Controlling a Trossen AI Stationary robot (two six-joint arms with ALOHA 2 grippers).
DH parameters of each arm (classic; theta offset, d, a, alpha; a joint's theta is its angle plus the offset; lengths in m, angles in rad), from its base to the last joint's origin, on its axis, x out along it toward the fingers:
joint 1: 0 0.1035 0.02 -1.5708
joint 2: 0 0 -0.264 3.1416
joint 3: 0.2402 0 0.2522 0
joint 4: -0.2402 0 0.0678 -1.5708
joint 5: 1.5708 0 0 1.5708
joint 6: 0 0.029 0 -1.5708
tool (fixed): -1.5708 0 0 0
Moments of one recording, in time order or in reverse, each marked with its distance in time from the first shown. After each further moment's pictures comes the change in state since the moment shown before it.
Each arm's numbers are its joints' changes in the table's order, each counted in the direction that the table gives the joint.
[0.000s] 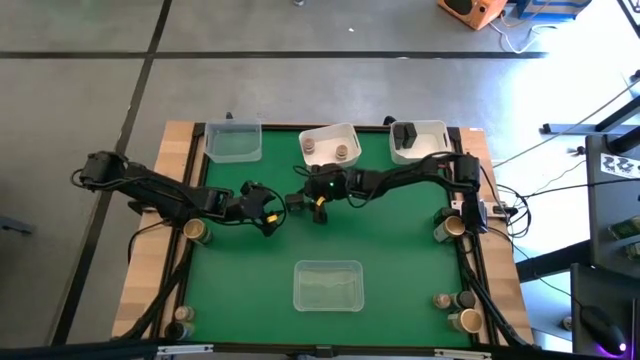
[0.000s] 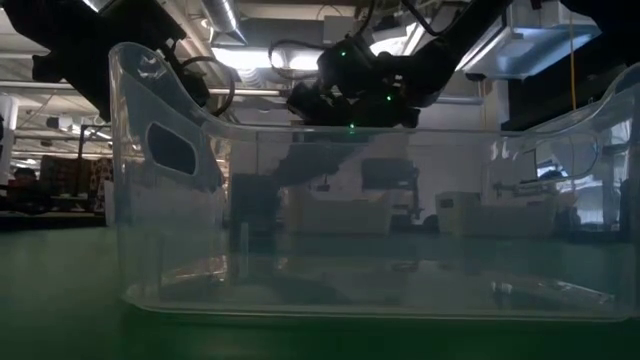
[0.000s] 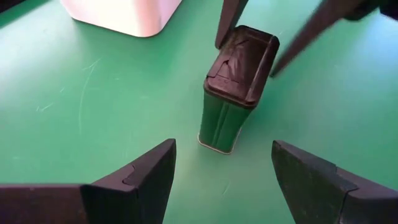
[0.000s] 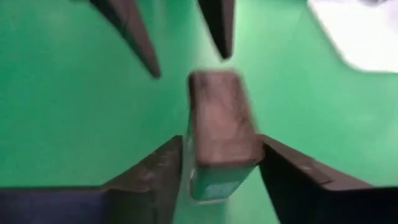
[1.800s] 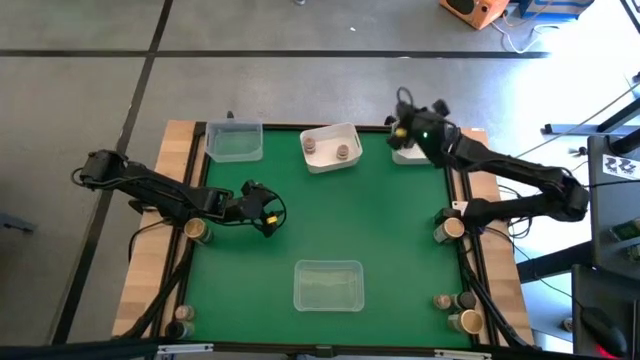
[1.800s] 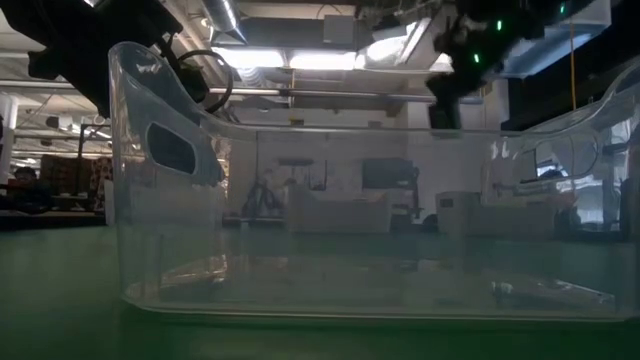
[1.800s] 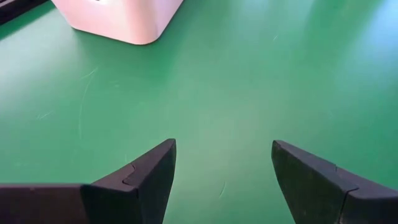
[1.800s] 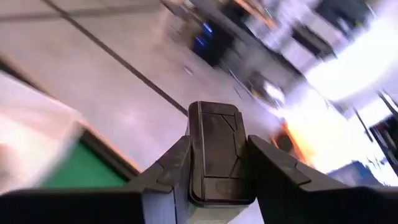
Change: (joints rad) left arm -0.021 -0.013 0.000 0.002 0.021 0.007; right arm -0.365 -0.941 -0.325 -0.456 -0.869 -0.050
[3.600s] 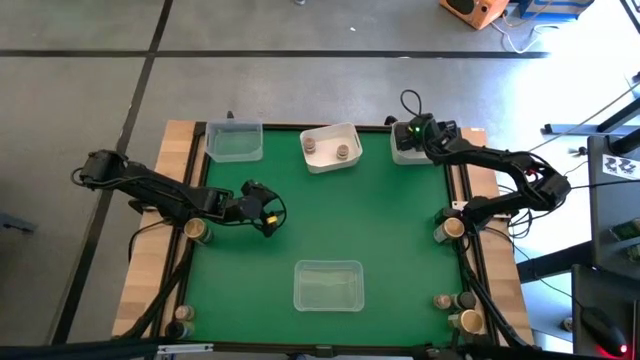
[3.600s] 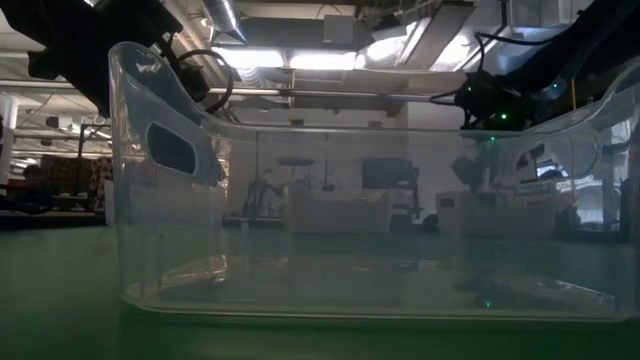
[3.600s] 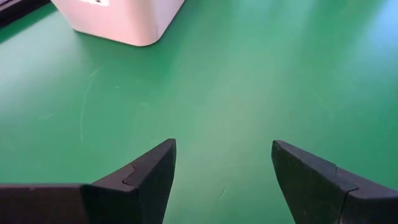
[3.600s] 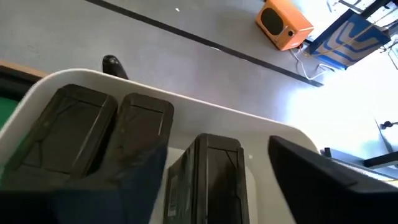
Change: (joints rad) left arm 0.000 0.000 0.000 0.001 0.005 -0.002; right arm -0.343 0.223 -0.255 0.114 0.129 0.381
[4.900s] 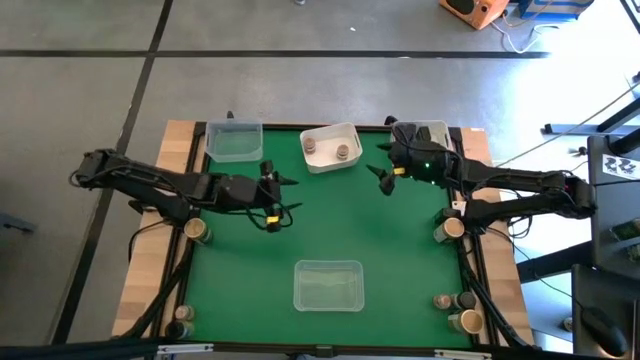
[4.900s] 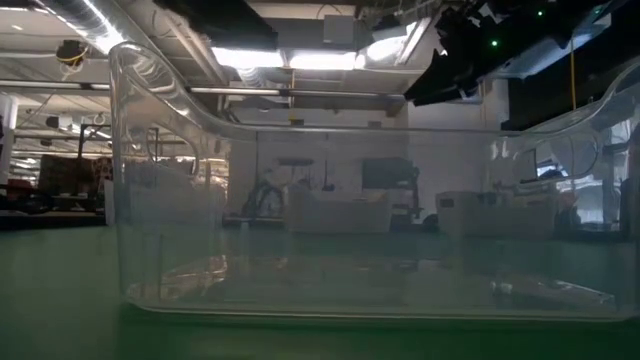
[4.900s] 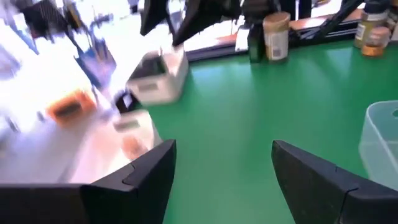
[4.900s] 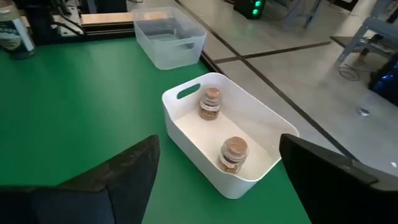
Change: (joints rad) left arm -0.013 -0.059 0.393 -0.090 -0.067 0.654; right arm 0.574 -0.312 0.082 0.006 0.376 -0.208
